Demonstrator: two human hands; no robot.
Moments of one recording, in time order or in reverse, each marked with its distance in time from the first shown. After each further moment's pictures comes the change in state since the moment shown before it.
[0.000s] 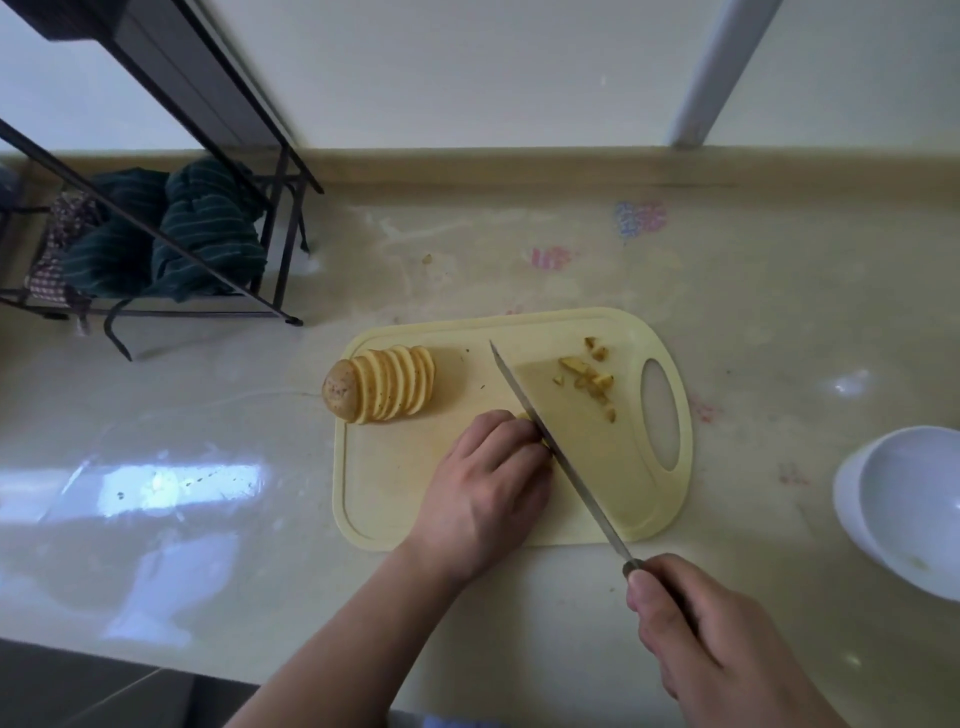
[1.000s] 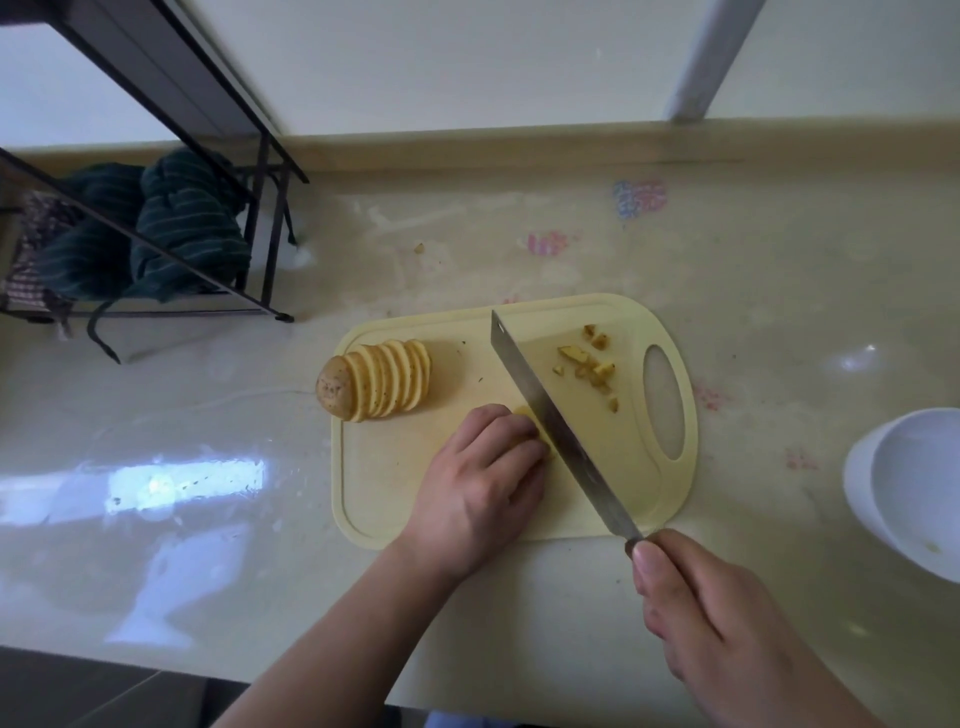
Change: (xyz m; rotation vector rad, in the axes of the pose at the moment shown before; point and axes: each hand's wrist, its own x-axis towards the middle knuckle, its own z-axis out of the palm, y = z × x) left_hand 0.000 -0.003 -0.006 -0.012 -0.008 0.016; right_hand 0.011 -0.004 0.000 0.006 -0.045 -0.011
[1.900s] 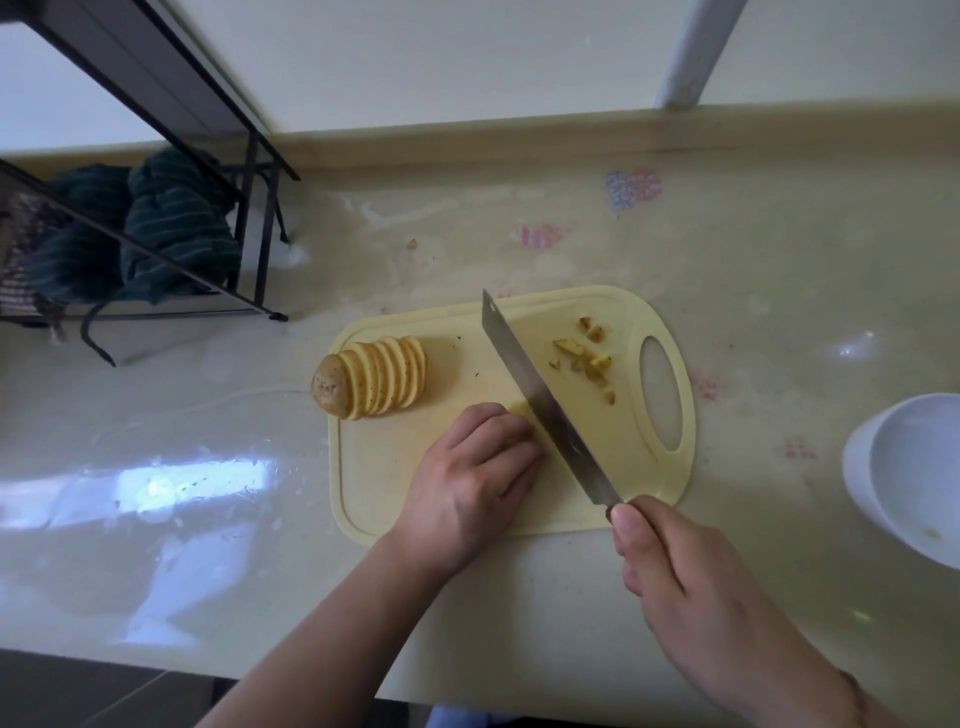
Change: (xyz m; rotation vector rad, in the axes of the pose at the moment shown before) left_hand -0.002 -0.006 -0.004 0.008 -0.019 0.050; right_hand 0.015 -0.001 0.005 -0.093 0.044 -0.050
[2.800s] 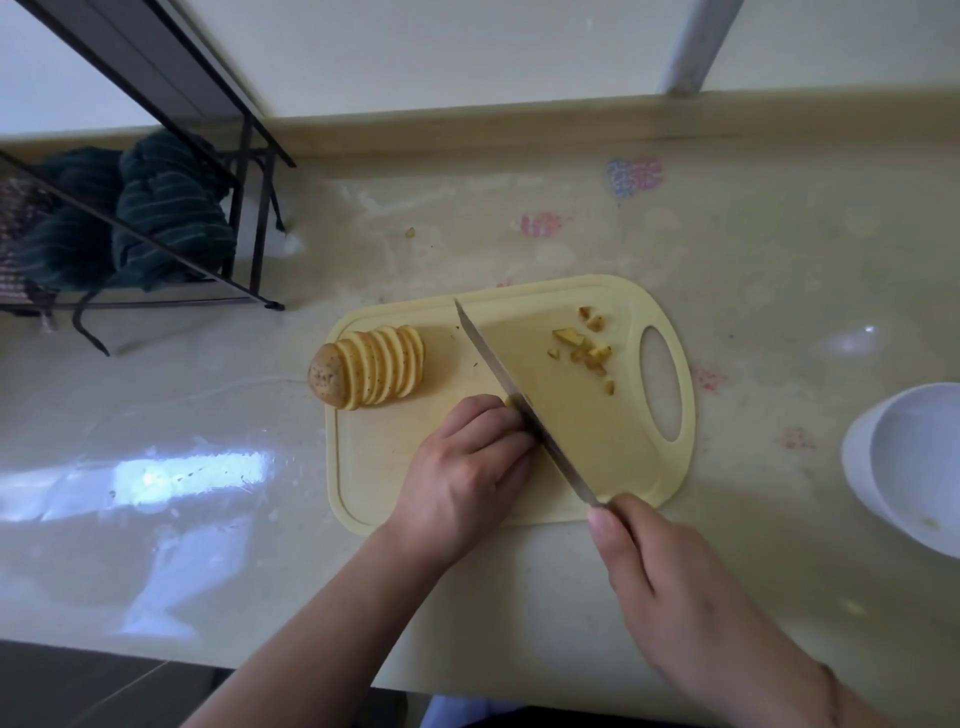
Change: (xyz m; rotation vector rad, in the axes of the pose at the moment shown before) left_hand 0.000 0.000 -0.001 -0.034 -0.005 -0.042; right_hand -0.002 -0.007 0.009 -0.104 -0.006 -0.072
